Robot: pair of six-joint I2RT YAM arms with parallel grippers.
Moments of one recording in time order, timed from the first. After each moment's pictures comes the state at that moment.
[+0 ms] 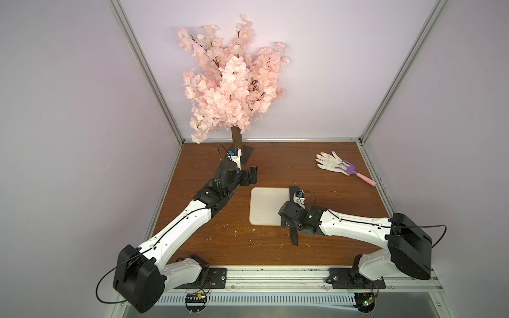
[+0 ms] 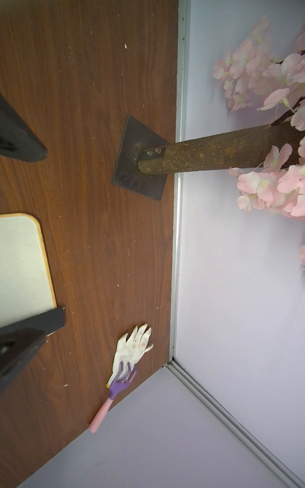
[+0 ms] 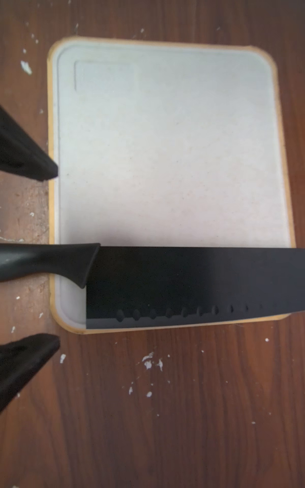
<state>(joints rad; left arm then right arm) -0.50 1.19 0.93 -0.14 -0.16 -0.31 1.00 1.48 0.88 -0.59 0.46 1.01</state>
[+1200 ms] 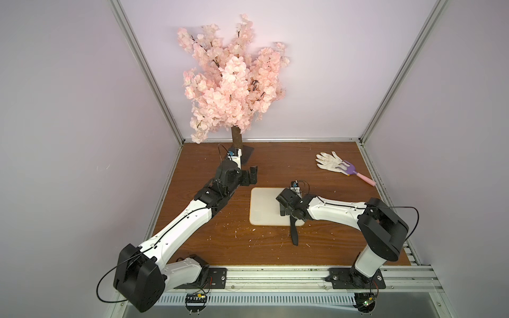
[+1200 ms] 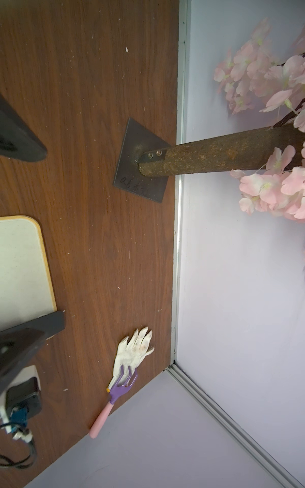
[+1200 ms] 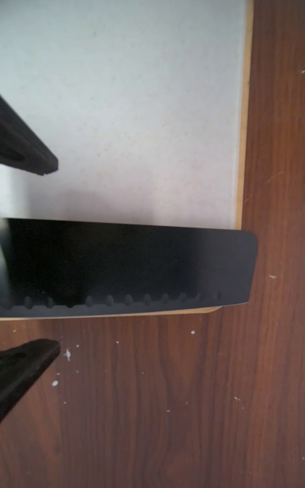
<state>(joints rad) -0.50 1.20 0.93 -0.14 -0.17 -0.31 0.84 1.71 0.99 -0.51 0.50 0.77</state>
